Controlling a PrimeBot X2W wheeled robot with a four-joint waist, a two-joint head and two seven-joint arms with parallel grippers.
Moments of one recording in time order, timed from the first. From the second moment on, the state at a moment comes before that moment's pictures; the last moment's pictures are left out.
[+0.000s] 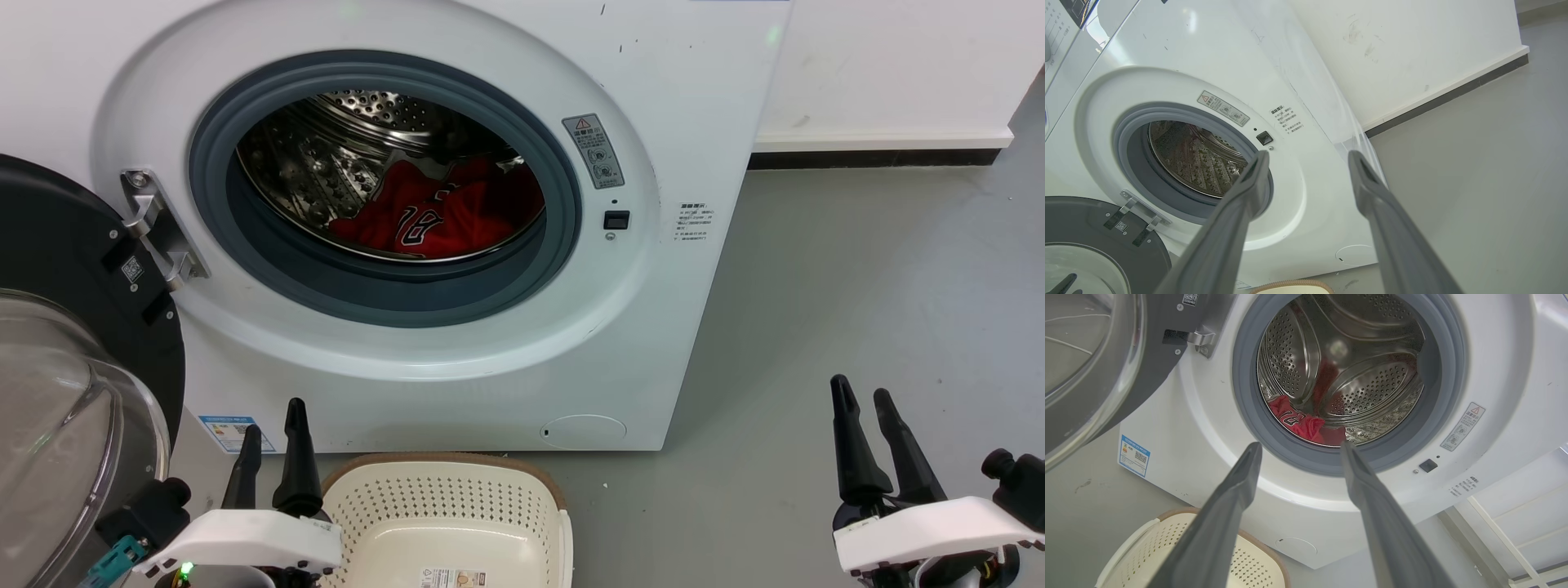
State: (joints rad) left arm 0.02 0.05 0.02 0.07 -0.69 0.03 -0.11; right arm 0.02 -0.05 -0.02 0.06 0.63 0.13 -0.11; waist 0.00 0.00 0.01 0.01
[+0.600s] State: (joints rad) left arm 0.04 0.05 0.00 0.05 -0.47 0.05 -0.16; right arm 0.05 -0.05 0.00 0.03 0.41 0.13 -0.16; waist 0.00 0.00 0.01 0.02
